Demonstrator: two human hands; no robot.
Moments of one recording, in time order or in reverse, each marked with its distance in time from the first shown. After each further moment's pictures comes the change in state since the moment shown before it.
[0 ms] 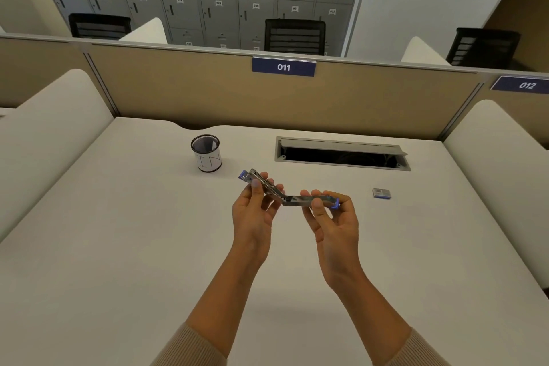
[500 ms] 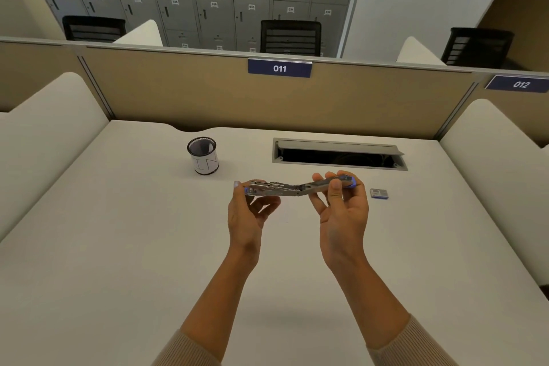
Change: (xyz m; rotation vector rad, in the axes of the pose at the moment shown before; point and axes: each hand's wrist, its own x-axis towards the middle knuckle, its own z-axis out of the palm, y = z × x) left_hand 0.005 -0.003 -0.009 0.143 0.005 0.114; right_hand 0.017 -0.025 0.017 0.160 0.112 -0.083
